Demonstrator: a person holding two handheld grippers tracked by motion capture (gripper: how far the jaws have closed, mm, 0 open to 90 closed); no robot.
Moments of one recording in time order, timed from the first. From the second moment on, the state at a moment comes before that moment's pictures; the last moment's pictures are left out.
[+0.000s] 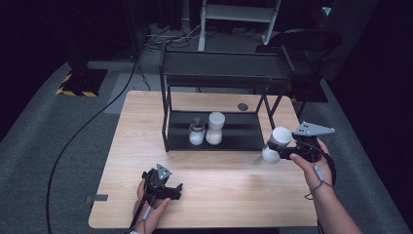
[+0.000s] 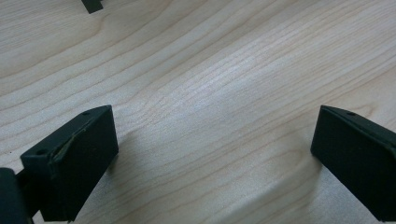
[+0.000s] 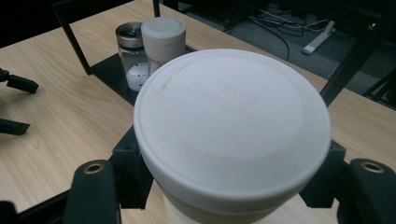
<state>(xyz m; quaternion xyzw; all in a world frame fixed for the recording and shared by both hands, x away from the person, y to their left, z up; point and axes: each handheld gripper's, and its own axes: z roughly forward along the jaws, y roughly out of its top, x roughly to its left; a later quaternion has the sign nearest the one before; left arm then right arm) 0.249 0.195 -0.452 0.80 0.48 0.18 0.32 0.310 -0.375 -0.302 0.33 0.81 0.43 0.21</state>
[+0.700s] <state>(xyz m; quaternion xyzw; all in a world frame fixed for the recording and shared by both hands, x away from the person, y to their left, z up) 0.249 0.195 -0.452 0.80 0.48 0.18 0.32 0.345 -0.350 -0.285 0.32 0.81 0.44 0.21</state>
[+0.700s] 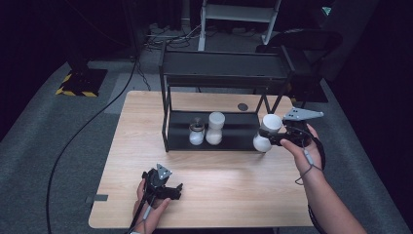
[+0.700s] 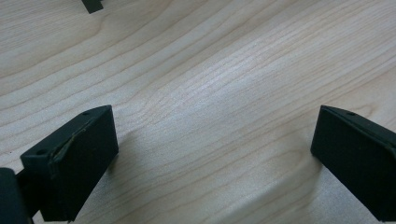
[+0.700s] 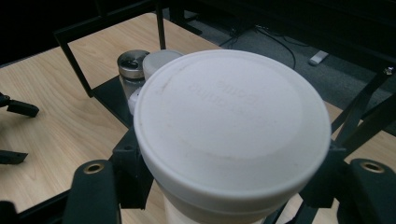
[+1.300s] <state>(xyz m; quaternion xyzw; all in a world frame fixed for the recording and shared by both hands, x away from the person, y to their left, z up) 0.249 0.195 -0.452 0.80 0.48 0.18 0.32 0.378 -0.316 -0.291 0.31 0.82 0.44 0.20</state>
